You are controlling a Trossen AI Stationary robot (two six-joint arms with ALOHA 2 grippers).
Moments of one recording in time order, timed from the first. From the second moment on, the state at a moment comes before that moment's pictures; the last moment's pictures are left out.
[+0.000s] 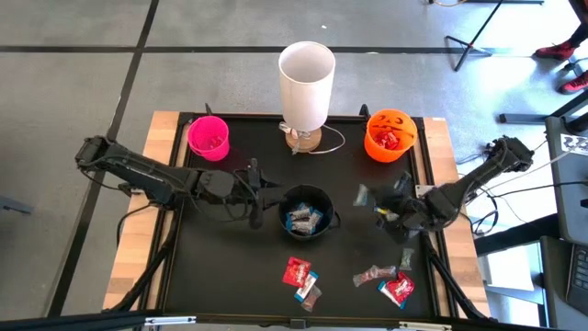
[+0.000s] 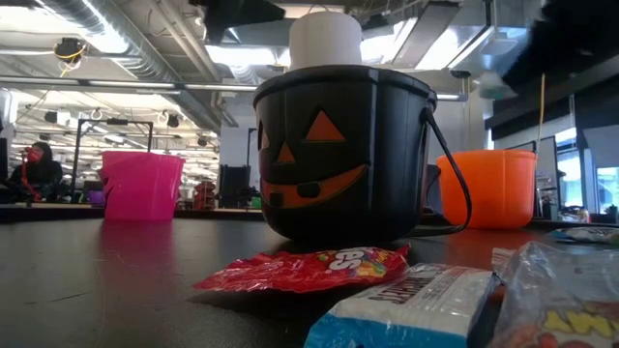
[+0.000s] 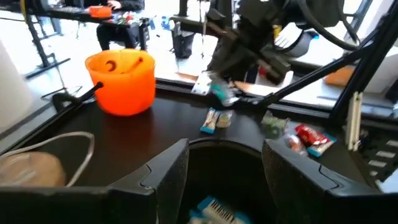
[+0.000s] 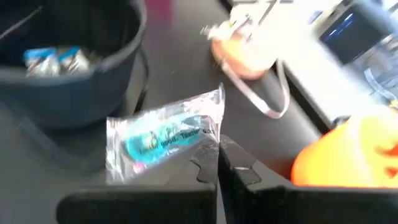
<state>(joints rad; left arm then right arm) -0.21 1.23 0.82 0.17 -0.38 -0.21 0.58 1.11 0.86 -0.97 0.88 0.77</state>
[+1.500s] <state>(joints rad) 0.17 1.60 0.87 0.64 0.00 -0.62 0.00 1.33 0.89 0.08 0.40 -0.11</state>
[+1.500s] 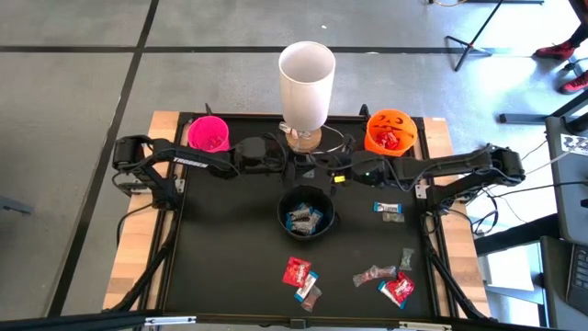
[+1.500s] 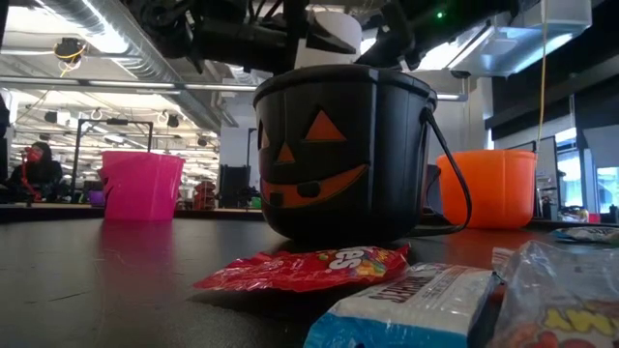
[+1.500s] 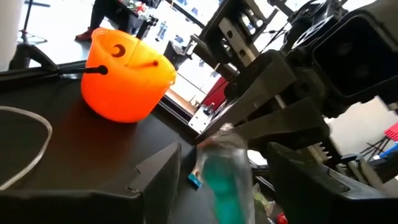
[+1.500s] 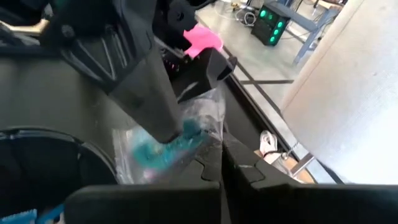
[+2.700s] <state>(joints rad) 0.23 1.49 0.87 0.37 -0.04 -0.50 0.00 1.14 0.89 -0.12 0.49 -0.09</state>
